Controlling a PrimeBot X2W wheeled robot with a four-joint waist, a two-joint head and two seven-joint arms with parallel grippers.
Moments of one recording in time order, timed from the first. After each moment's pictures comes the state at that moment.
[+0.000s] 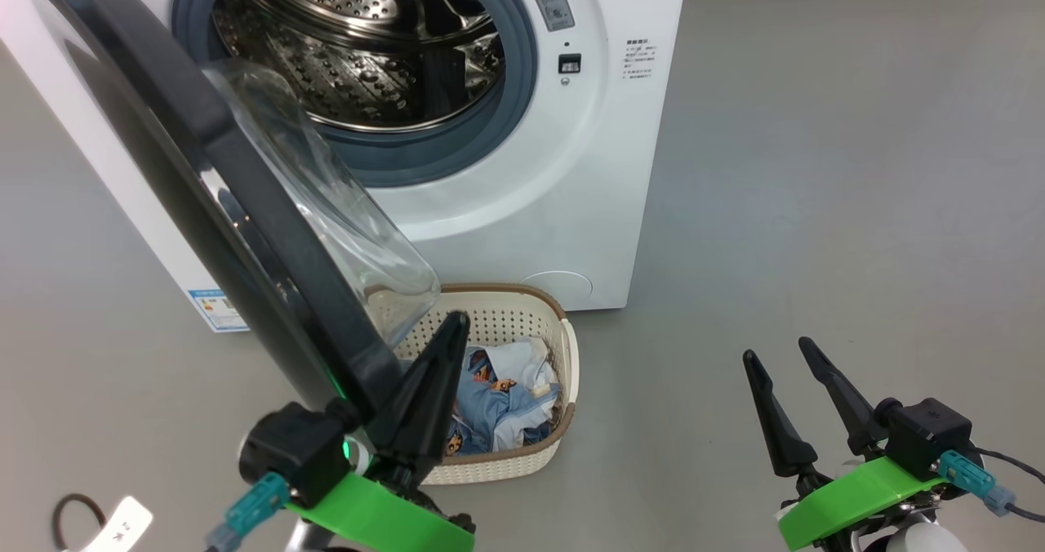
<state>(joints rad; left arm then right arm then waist) -0.13 0.05 -0.39 -0.17 -0.39 -0.12 -0.10 -0.10 -0.15 0.12 0.20 0.31 0.13 -0.25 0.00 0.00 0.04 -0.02</state>
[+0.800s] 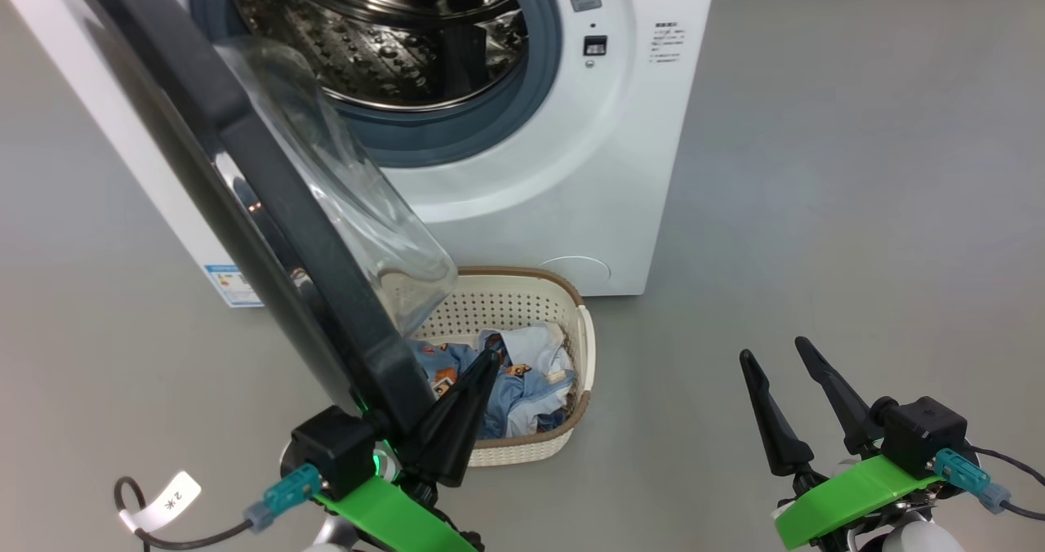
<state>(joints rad) -0.17 0.05 -0.43 0.07 -0.45 -0.13 -0.16 -0.11 -0.15 0.12 0.21 0.31 0.13 -0.25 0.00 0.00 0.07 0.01</state>
